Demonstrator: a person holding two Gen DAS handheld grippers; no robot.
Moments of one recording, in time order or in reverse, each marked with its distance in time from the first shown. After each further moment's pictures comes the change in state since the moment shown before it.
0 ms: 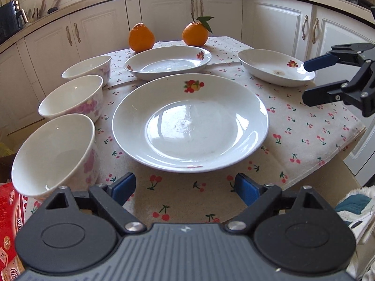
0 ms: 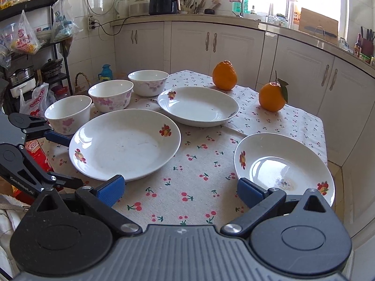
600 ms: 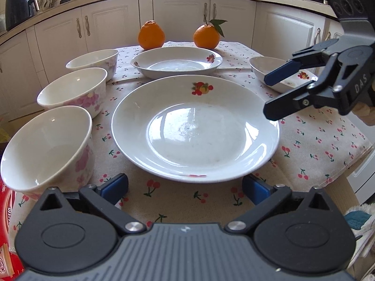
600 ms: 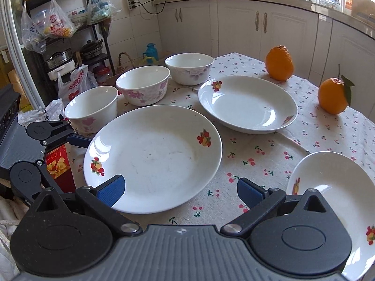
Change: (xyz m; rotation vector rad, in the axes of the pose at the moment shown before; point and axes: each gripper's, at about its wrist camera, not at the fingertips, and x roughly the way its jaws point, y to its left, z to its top) left arm 0.010 0.002 0.001 -0.083 -0.011 0.016; right arm 0.077 -0.008 0.046 -0.052 0.148 0.294
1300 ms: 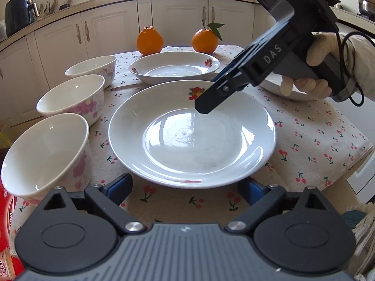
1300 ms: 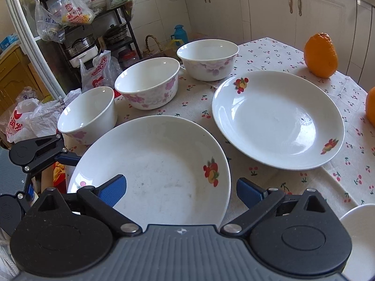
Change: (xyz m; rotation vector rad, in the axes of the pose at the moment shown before) left arm -0.004 -0.005 0.000 0.017 -0.024 0.005; right arm 0.063 -0.034 0.052 -0.034 0.101 0.173
